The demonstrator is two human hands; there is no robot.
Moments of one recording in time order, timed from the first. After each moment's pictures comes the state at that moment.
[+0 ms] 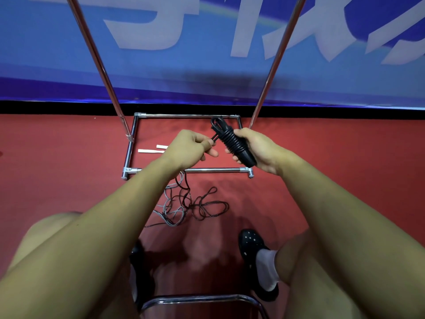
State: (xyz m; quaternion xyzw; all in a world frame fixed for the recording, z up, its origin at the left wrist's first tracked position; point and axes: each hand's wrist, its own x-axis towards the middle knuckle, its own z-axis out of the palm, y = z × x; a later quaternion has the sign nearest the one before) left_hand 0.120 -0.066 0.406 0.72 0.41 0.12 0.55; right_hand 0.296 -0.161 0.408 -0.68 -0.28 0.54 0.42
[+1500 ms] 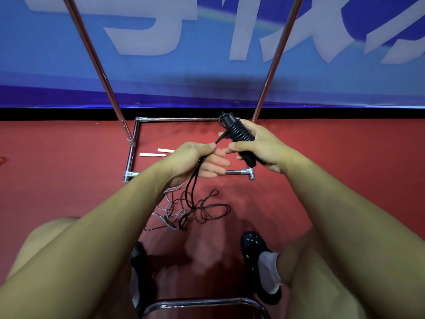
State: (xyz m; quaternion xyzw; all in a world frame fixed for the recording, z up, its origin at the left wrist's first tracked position) left_hand 0.120 -0.075 0.405 0.55 0.34 0.04 0.76; right_hand 0.310 -0.168 0.414 -0.62 -0.41 0.49 0.45
